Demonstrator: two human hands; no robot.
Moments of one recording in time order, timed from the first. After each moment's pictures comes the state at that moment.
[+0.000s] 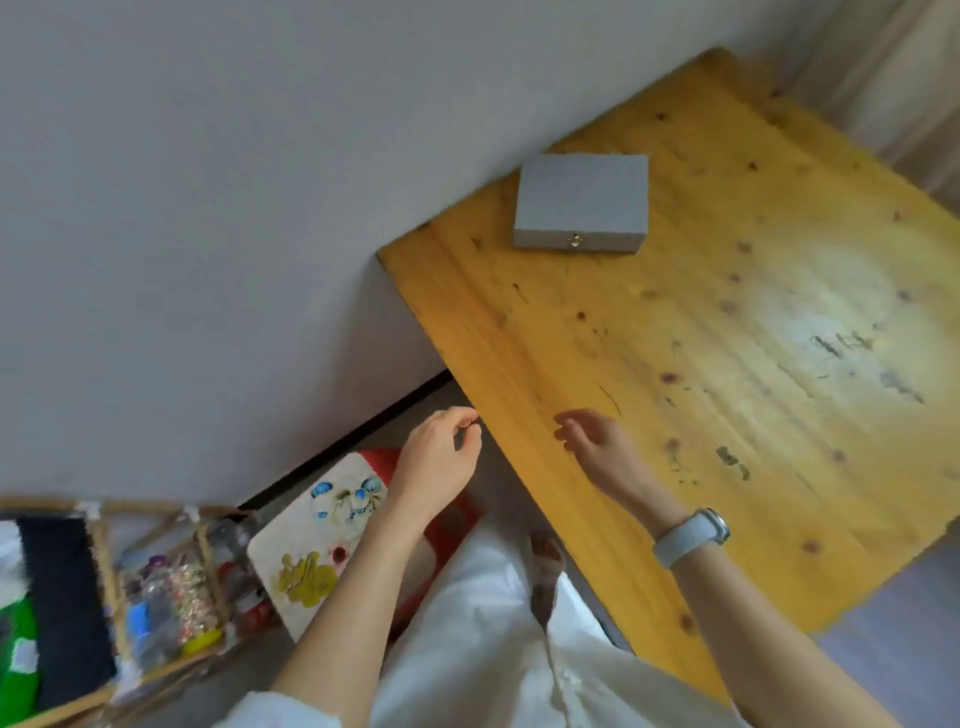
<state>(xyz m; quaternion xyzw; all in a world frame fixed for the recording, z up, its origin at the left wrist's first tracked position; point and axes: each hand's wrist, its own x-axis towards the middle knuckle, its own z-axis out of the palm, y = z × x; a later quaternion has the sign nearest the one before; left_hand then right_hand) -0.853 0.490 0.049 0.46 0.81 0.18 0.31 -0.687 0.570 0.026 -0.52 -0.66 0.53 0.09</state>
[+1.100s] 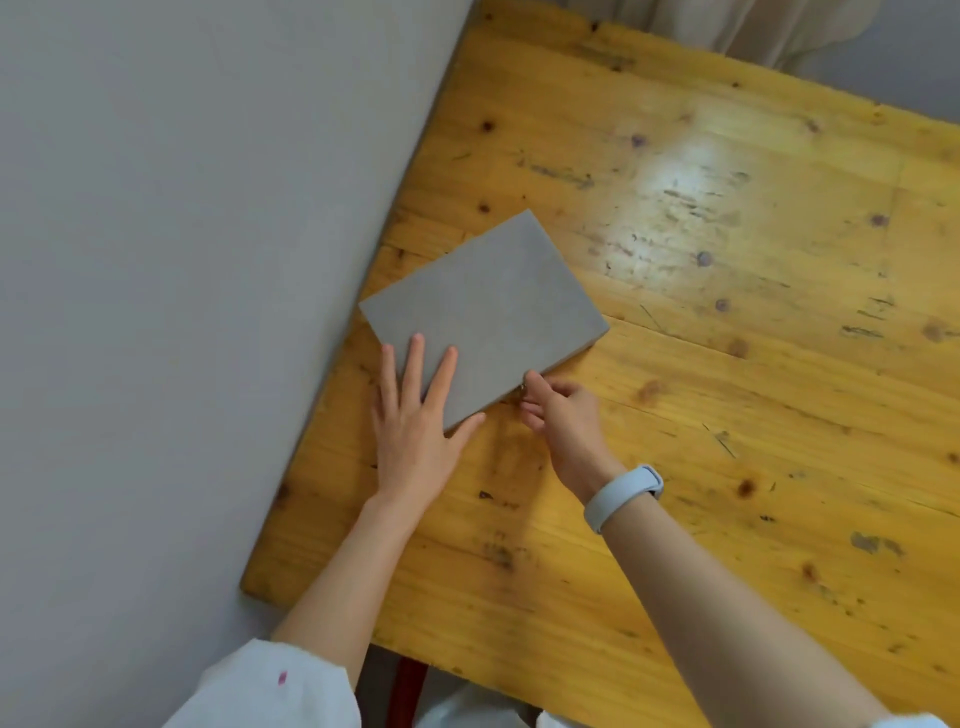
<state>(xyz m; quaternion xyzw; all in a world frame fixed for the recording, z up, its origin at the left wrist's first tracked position) -0.974 0.867 -0.093 0.77 0.61 0.03 0.19 -0.827 0.852 -0.084 -0.69 -0.05 0.58 0.43</state>
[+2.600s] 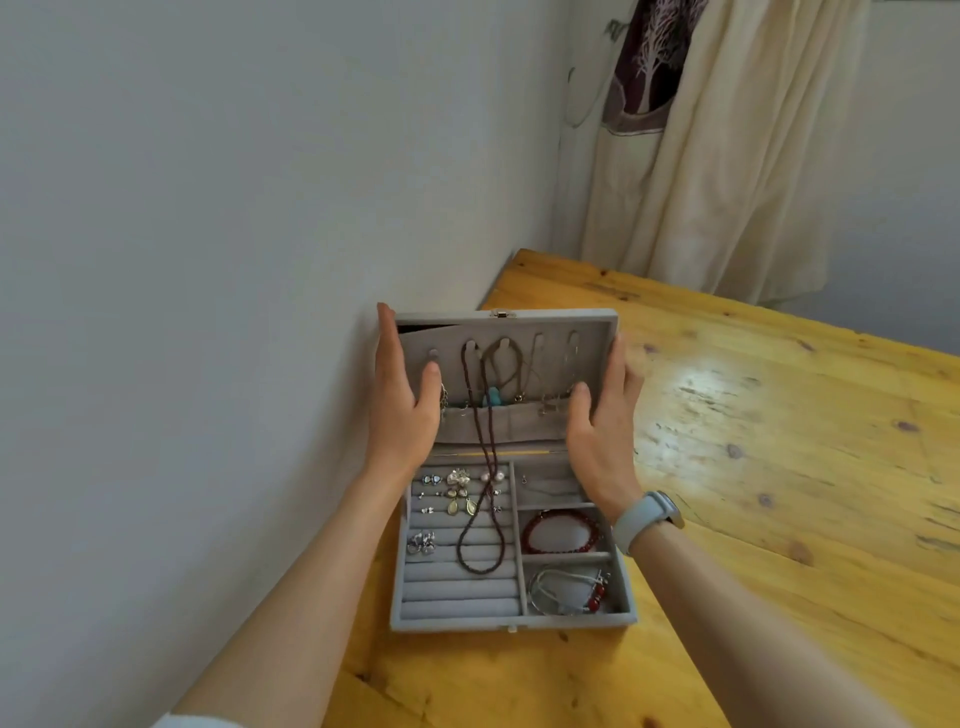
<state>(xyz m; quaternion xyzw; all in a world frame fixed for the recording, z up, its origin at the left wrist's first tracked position) -0.958 1.013 -0.055 0.66 0.53 0.46 0.27 -0.788 0.967 -0.075 -0.66 -0.50 0.20 0.53</state>
